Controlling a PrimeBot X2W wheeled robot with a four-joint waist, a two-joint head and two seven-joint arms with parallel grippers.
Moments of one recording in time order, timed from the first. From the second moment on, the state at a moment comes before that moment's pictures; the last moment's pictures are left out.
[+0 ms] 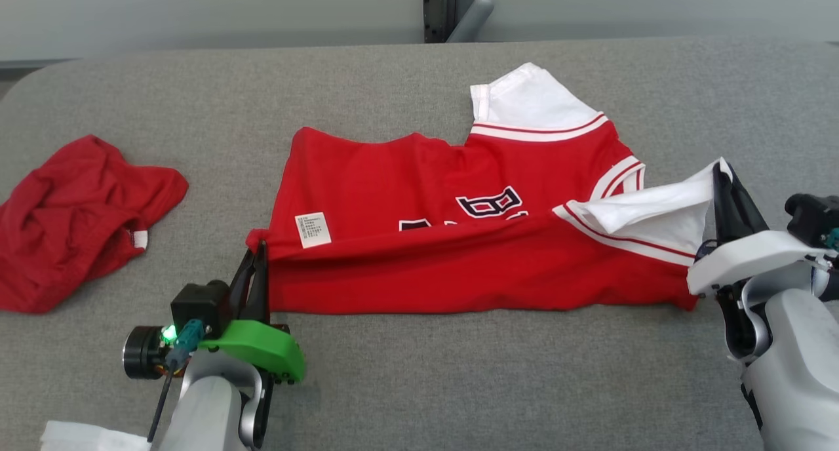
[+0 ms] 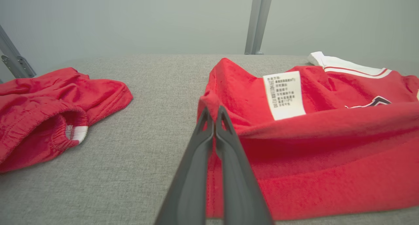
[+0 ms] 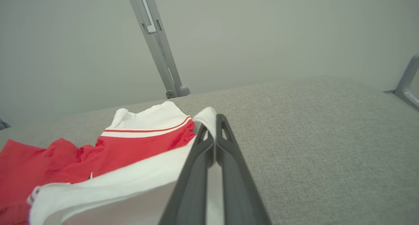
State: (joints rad) left arm -0.28 0.05 -0.14 0.50 -0.17 -0.03 -0.26; right arm -0.42 -0.22 -0.01 0.57 0.38 0.13 -0.26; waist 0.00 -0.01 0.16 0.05
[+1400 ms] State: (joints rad) left arm -0.18 0.05 -0.15 0.43 -0.22 0.04 -0.26; right arm -0.29 -0.20 0.10 0.70 0.42 0.13 -0.27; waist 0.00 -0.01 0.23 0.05
